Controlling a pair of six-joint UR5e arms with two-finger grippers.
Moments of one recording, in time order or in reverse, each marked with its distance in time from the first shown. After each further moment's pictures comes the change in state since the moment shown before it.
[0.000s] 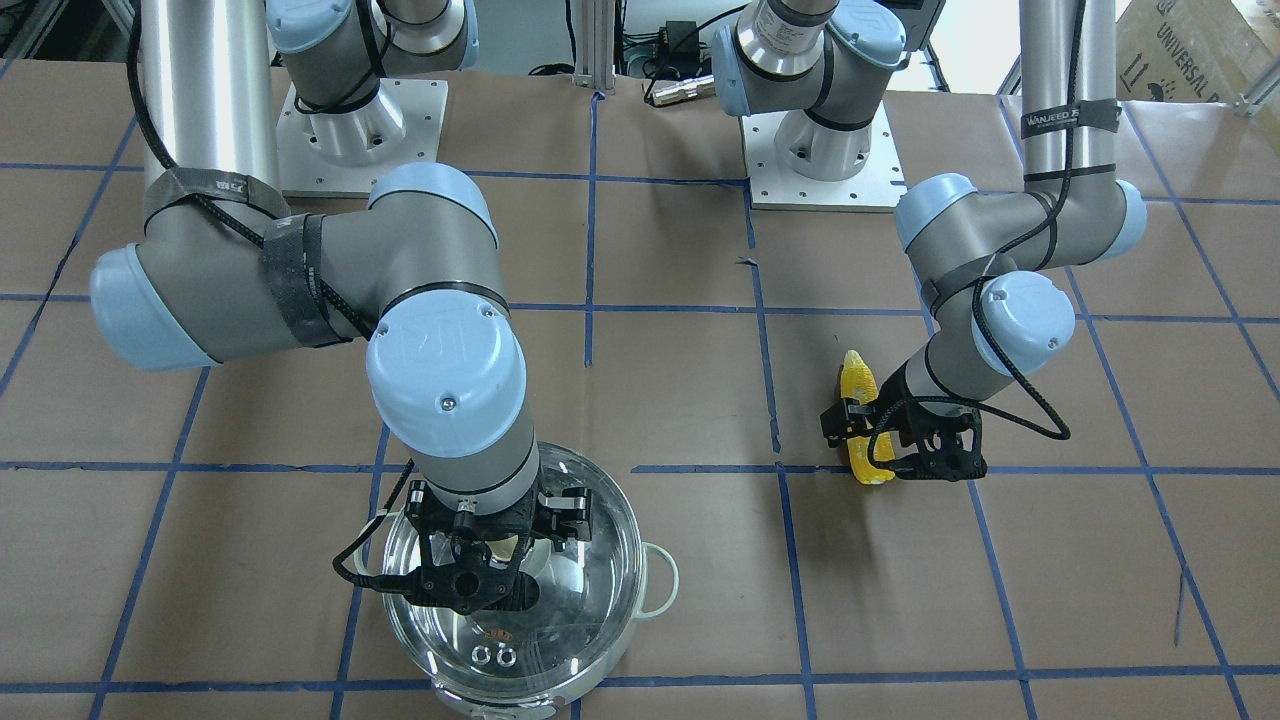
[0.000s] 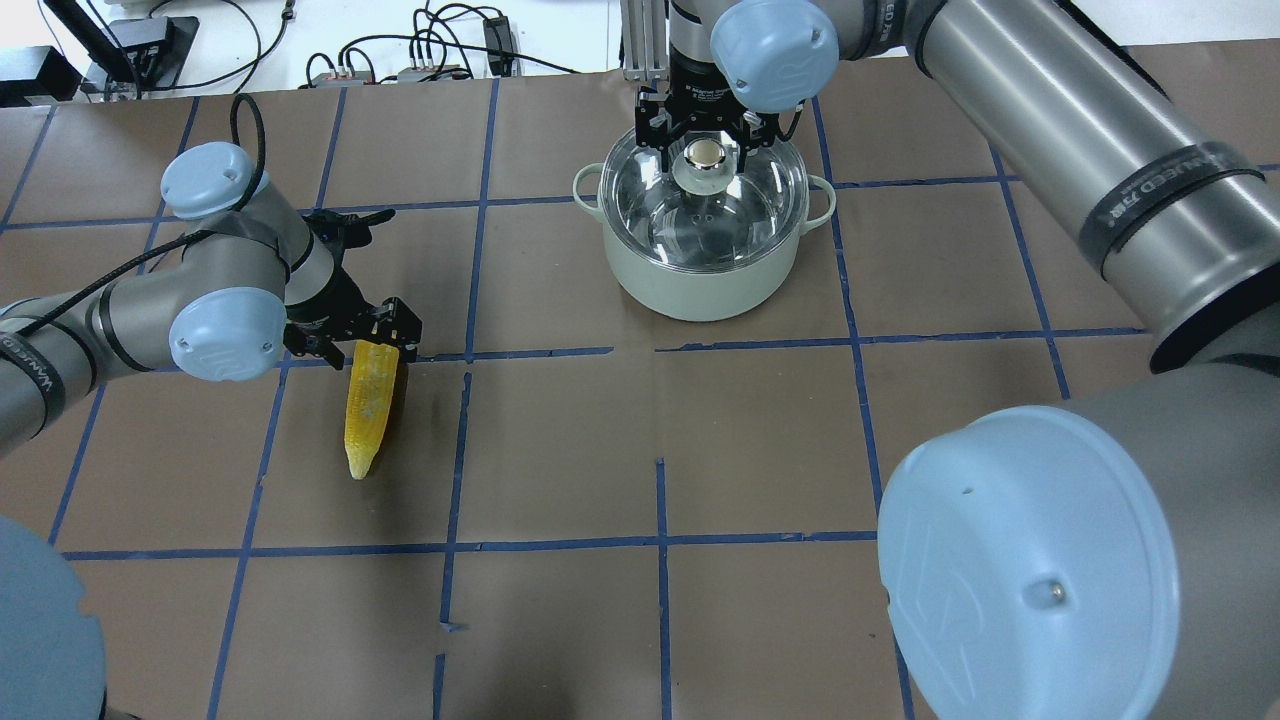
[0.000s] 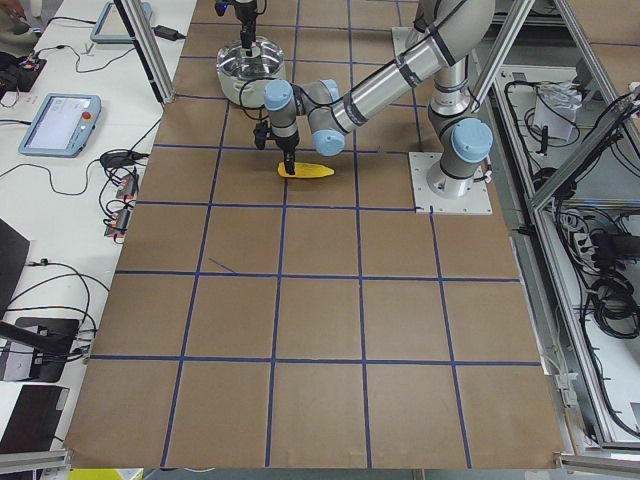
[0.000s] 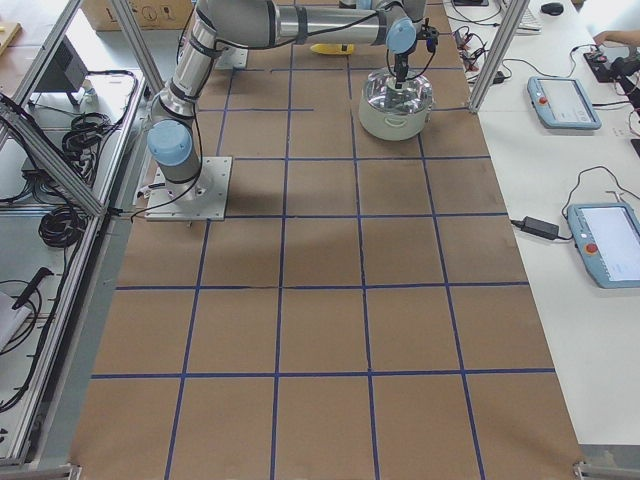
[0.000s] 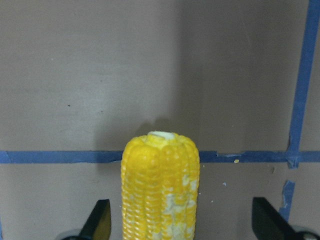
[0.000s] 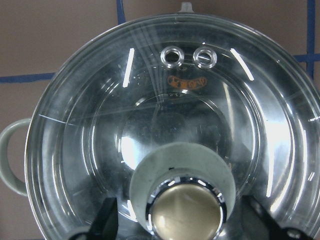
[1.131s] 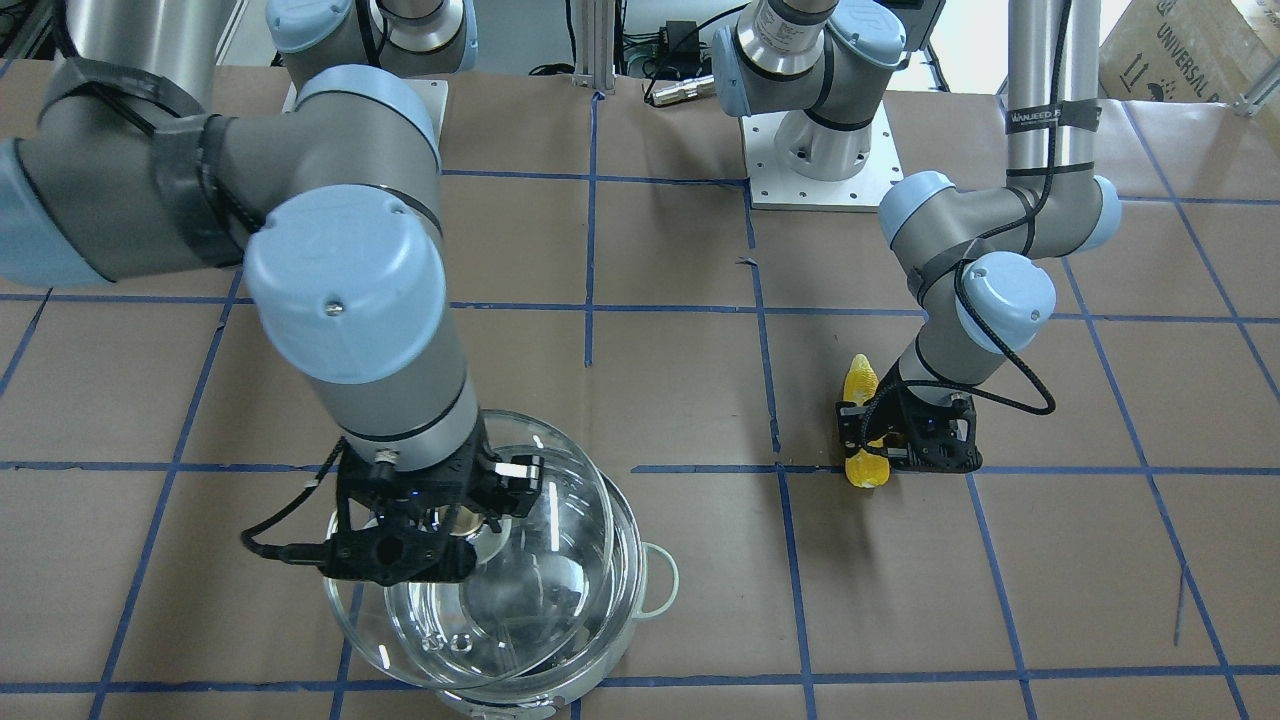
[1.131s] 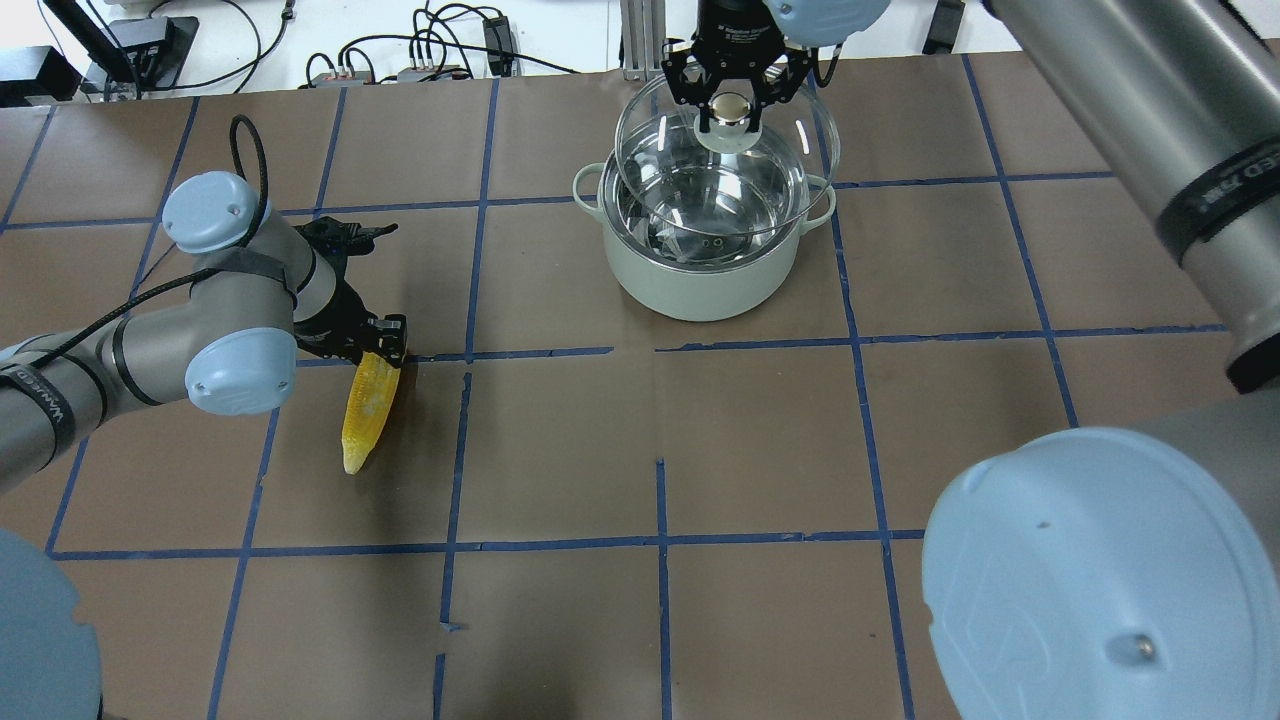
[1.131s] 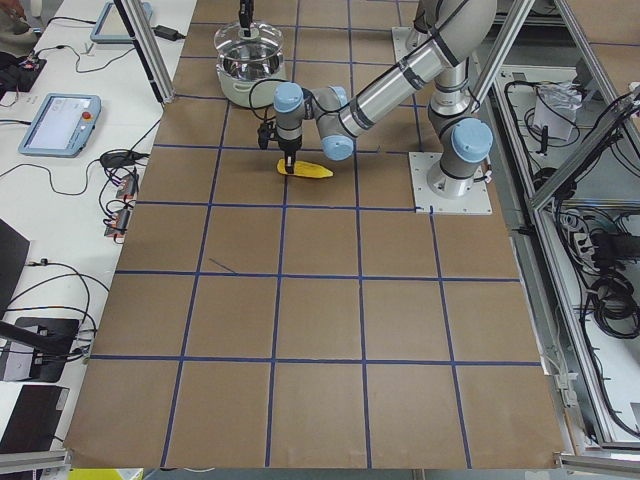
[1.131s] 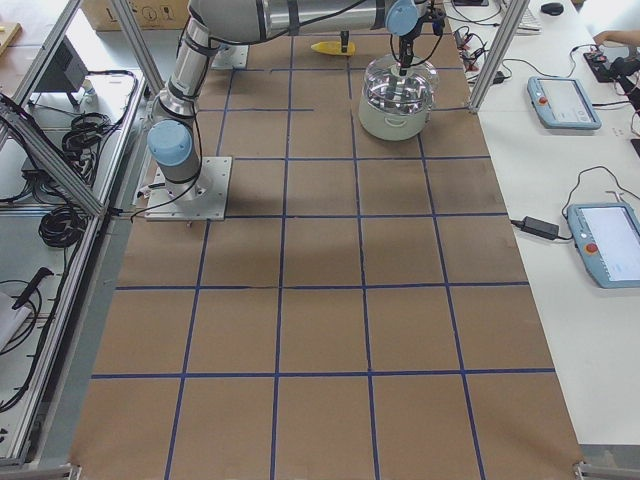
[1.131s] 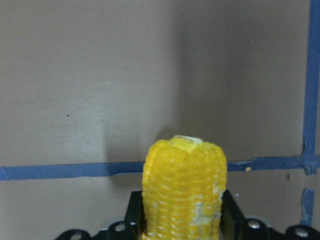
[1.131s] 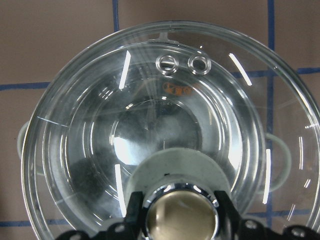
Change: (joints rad) left arm 0.002 0.018 -0.066 0.169 0.006 0.058; right arm -0.056 -0.077 -0.063 0.118 -0.002 -0.102
